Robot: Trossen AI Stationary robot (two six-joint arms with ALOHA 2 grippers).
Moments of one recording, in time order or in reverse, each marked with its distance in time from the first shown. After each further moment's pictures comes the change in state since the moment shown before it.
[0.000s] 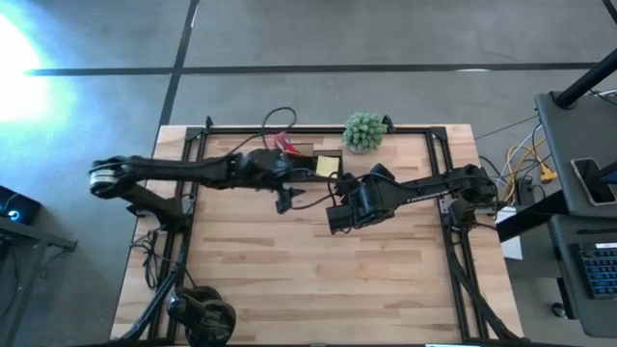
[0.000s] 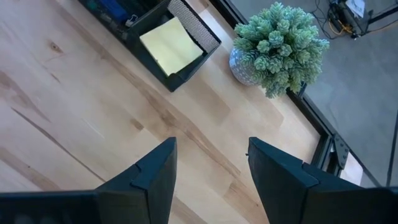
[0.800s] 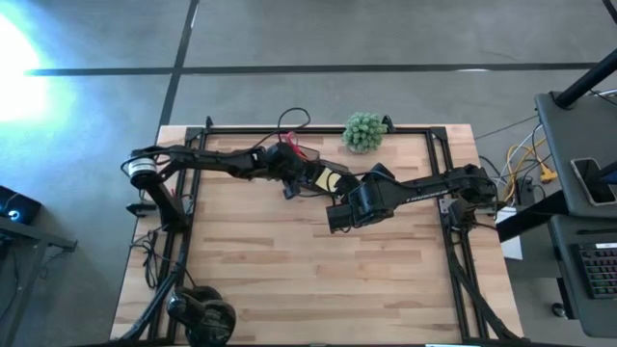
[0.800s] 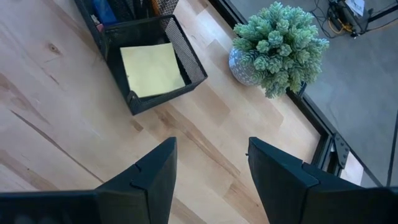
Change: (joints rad) left arm 0.181 0.309 0.009 0.005 -0.063 0.091; right arm 0.000 0.000 0.000 0.003 0.000 0.002
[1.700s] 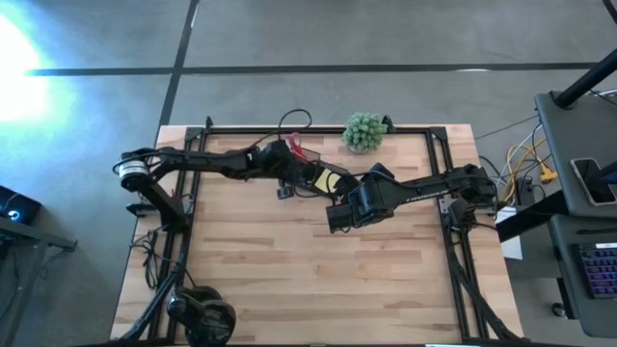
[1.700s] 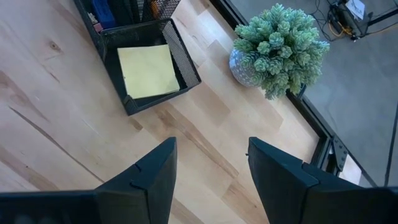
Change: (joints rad) left arm -0.011 -0.091 -0.025 0.017 -0.037 0.266; right arm 0.000 0.000 0.000 0.002 -0.001 -0.020
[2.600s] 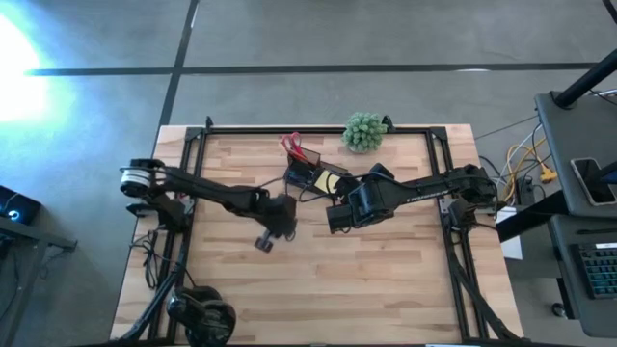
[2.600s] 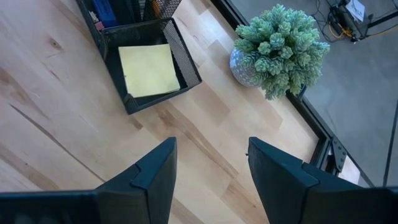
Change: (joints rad) left arm -0.380 0.051 -0.031 -0.243 0.237 0.131; right arm 0.000 0.000 0.000 -0.001 0.000 -0.007
